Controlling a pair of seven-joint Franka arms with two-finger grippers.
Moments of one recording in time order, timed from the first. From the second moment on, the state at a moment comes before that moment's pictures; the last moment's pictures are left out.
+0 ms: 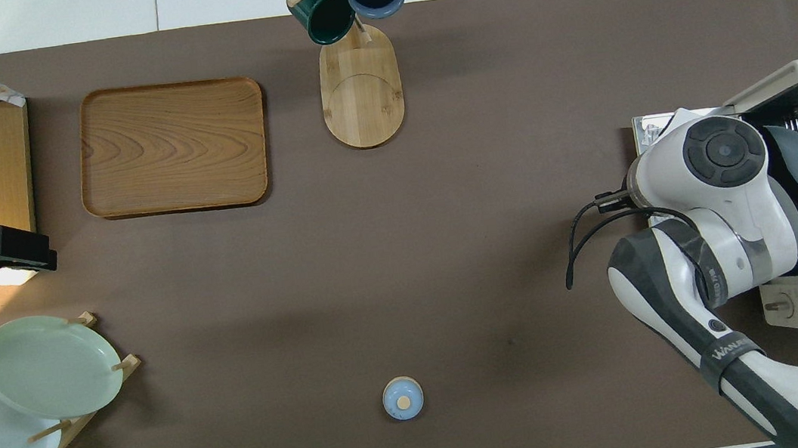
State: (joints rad) left arm 0.00 -0.06 -0.09 -1.66 -0.03 1.52 0.00; right arm 0.09 0.11 0.04 -2.22 -0.22 2.30 0.18
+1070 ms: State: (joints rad) left arm 0.00 -0.06 -0.09 -1.66 -0.03 1.52 0.00; right arm 0.08 0.13 0.04 -2.24 -0.24 2.30 0.18
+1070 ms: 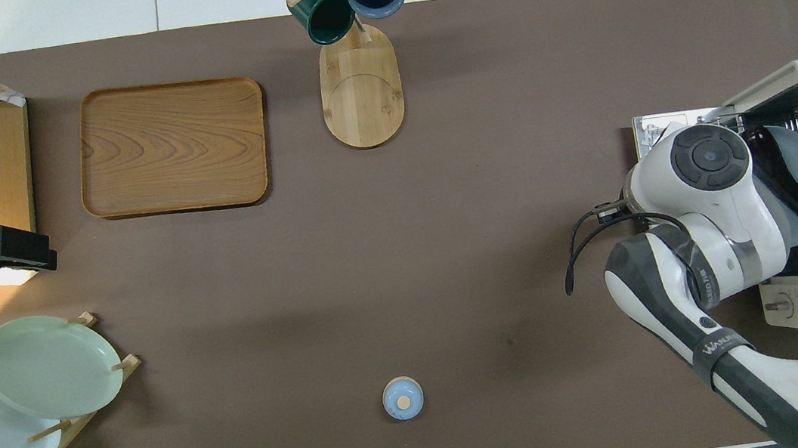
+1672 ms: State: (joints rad) left arm 0.00 -0.06 -0.09 -1.66 -0.03 1.52 0.00; right arm 0.07 0.13 0.04 -2.25 -0.31 2.30 0.18
